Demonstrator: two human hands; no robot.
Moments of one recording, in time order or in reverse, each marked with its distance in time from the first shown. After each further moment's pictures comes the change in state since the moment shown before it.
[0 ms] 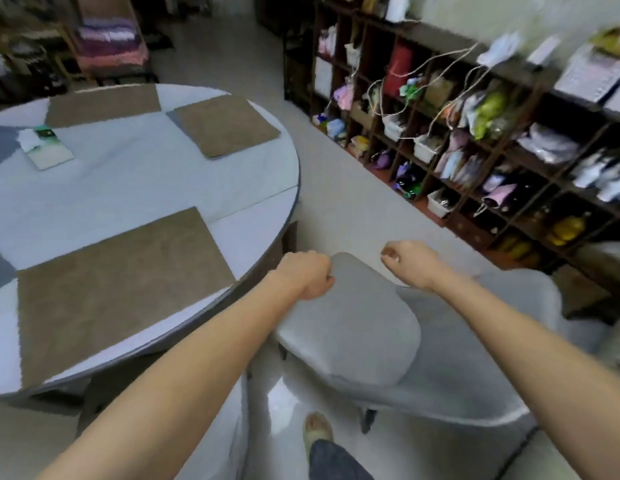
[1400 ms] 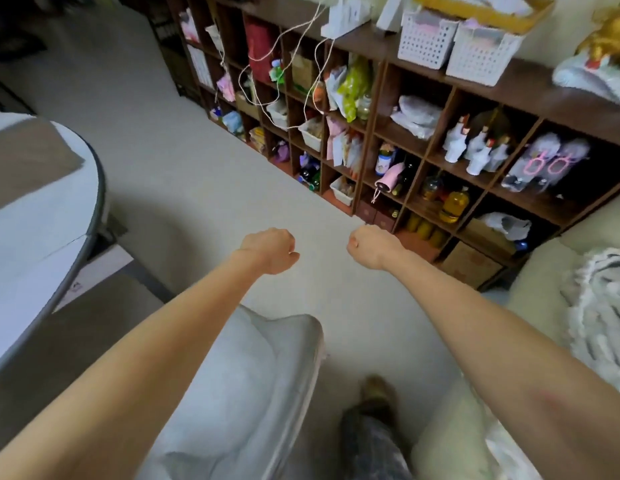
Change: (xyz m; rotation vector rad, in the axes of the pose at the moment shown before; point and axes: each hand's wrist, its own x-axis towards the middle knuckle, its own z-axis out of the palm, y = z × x) left_hand 0.342 0.360 -0.057 0.036 -0.047 -0.002; right_hand 0.046 0.459 -0.108 0.031 -0.073 0.244
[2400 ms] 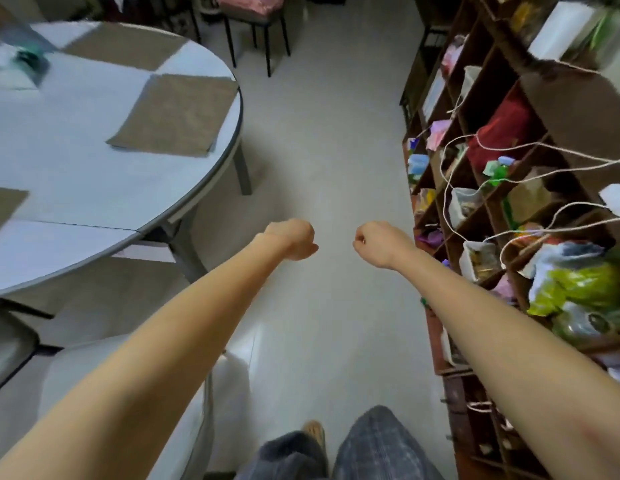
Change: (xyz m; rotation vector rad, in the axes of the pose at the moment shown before) left_hand 0.345 -0.217 -0.152 -0.388 -0.005 -0.721; right_hand 0.533 -0.172 -0.146 -0.296 -0.170 -0.798
